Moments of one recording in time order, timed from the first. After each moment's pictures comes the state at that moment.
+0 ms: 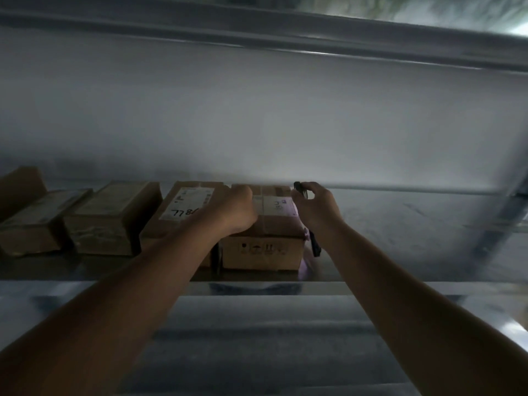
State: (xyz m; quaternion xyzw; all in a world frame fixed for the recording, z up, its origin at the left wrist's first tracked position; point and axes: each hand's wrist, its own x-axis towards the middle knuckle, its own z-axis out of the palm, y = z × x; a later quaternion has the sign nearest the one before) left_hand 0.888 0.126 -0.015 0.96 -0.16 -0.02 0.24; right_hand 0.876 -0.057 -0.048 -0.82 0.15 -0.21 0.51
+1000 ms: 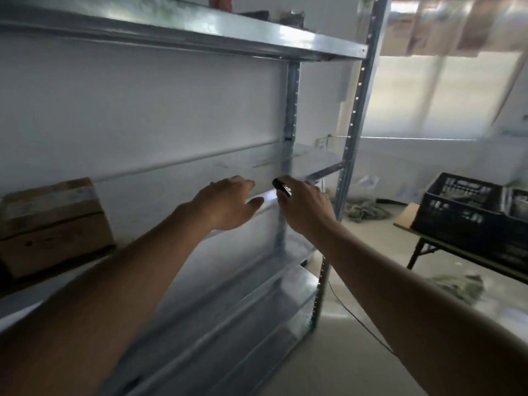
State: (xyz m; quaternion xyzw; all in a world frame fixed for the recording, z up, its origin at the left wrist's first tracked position) left_hand 0.689 -0.089 -0.022 0.82 -0.57 0.04 0.10; right_hand 0.551 -0.221 -0.064 -0.88 0.36 -0.28 0.12
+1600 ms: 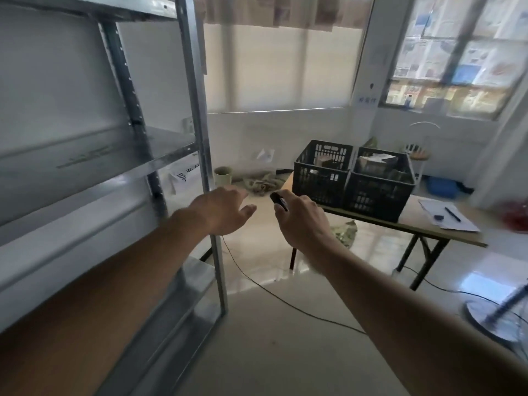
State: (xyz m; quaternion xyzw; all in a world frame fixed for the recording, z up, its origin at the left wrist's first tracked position) left_hand 0.415 -0.364 -0.079 0.70 -0.71 -0.03 0.07; right_hand 0.222 -0.400 -0.117 -0.79 0.55 -0.26 0.11
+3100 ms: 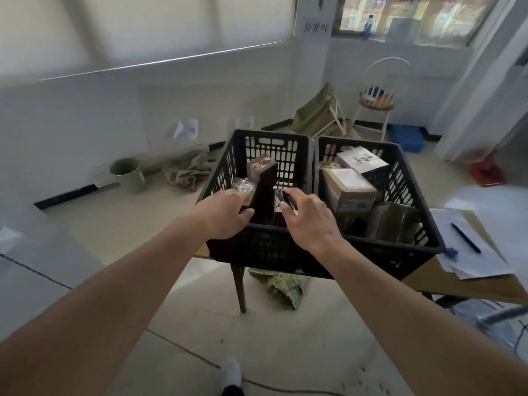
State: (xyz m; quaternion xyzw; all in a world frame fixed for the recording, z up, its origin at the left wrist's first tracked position) left_hand 0.255 -1.196 -0.203 0.60 -0.78 -0.16 0.02; right_hand 0.051 -1.166 -0.220 -0.67 0.69 -0.20 0.20
